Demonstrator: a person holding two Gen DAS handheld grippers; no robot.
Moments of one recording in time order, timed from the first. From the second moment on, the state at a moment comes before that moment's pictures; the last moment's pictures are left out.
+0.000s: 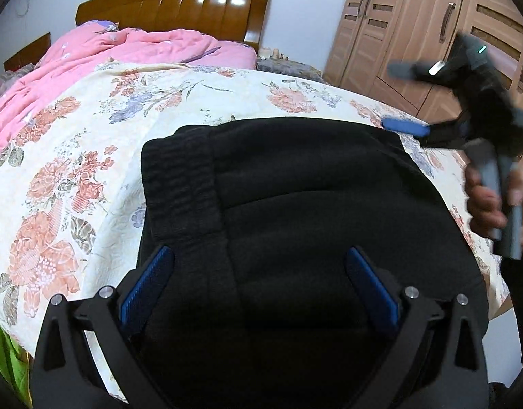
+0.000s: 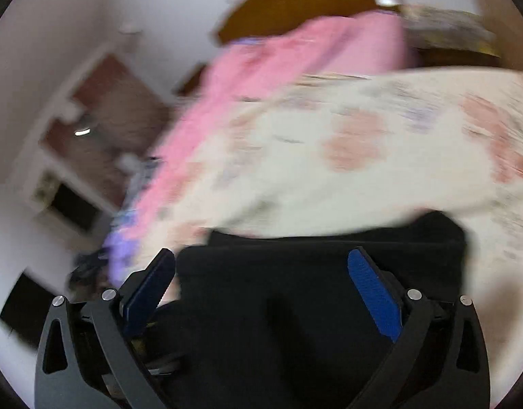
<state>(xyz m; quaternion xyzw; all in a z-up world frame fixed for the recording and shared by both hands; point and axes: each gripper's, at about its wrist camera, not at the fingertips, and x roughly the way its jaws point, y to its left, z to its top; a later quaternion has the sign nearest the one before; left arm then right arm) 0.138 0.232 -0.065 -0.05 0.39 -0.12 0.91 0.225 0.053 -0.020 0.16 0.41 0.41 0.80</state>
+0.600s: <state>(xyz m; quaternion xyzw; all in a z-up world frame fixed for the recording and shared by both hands) 0.131 0.247 -0.001 -0.14 0.35 -0.15 0.91 0.116 -0.015 0.002 0.14 0.30 0.36 0.87</state>
